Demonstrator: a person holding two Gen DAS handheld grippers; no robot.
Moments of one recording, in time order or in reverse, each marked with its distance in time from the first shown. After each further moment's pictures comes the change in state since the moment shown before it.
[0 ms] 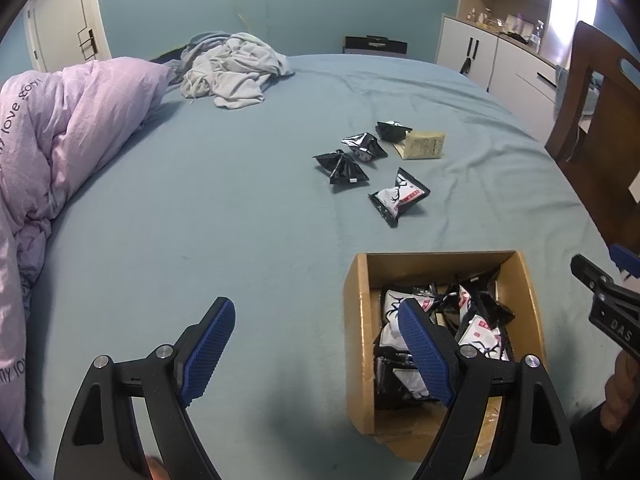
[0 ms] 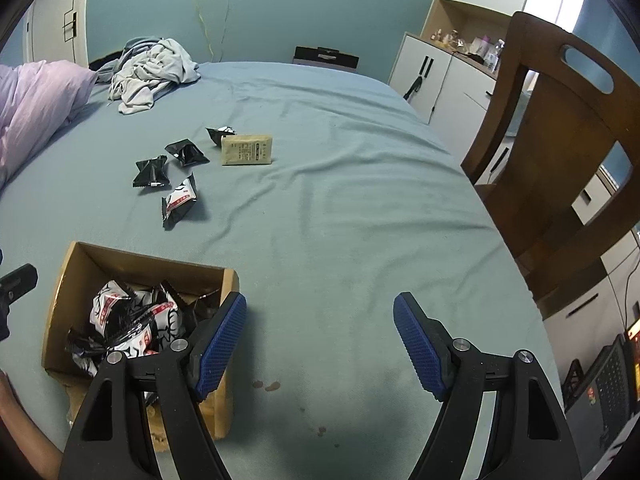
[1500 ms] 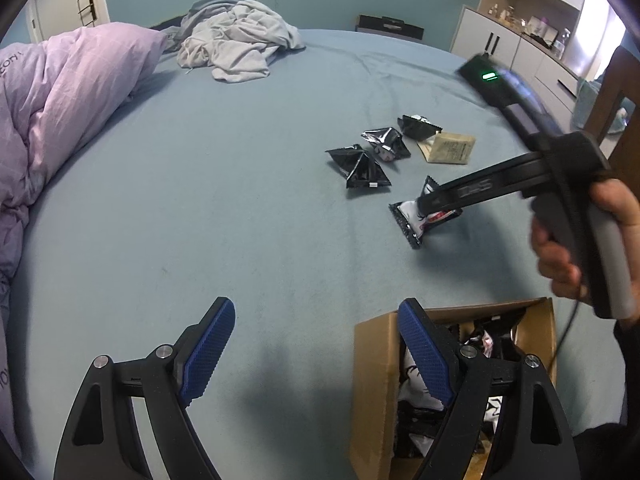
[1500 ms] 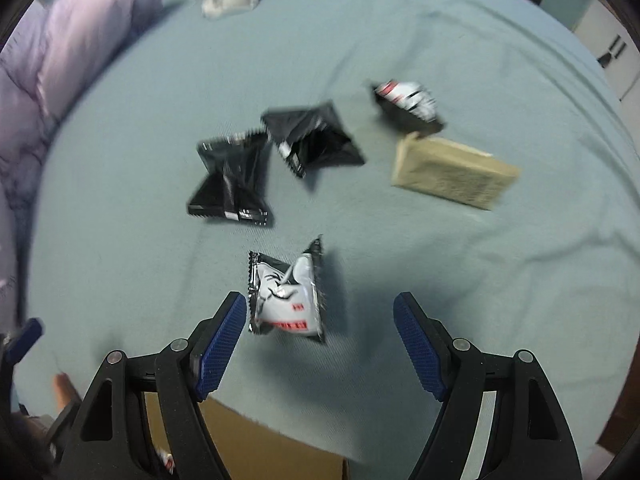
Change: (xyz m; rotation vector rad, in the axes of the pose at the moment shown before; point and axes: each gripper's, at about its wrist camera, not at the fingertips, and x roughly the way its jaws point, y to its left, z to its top) left arm 0.053 0.018 0.037 -0.074 0.097 -0.035; right arm 0.219 0.105 0.147 -0.318 0.474 0.441
